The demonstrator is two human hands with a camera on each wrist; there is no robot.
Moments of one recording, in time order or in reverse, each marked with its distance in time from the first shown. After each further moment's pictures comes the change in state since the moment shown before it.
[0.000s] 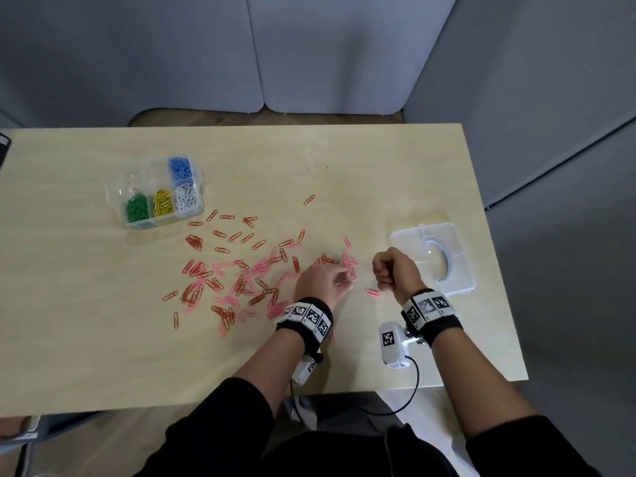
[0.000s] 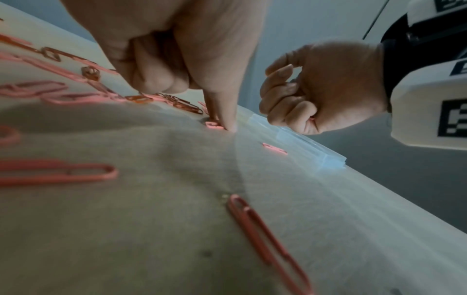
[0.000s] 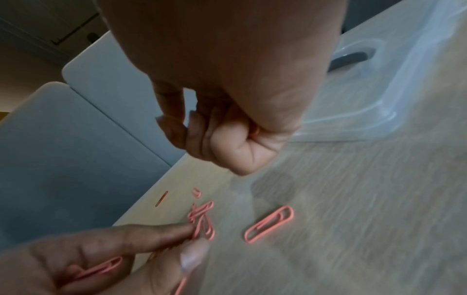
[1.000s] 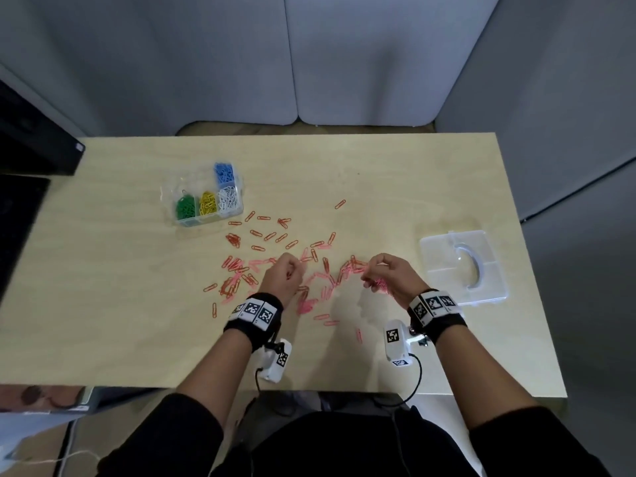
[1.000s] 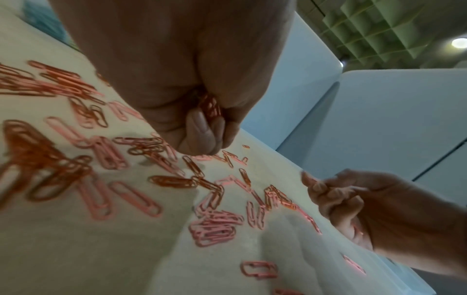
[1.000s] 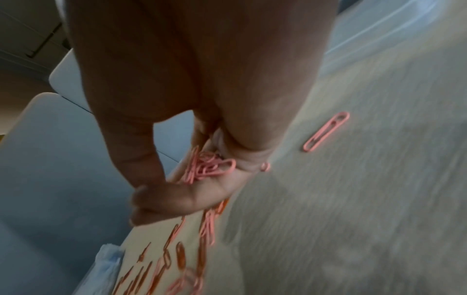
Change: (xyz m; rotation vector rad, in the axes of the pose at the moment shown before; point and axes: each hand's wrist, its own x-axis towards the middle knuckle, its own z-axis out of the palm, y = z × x) left_hand -0.033 -0.079 -0.083 -0.376 0.034 -0.275; right_hand 0.003 0.016 0.035 -0.089 -0.273 -0.081
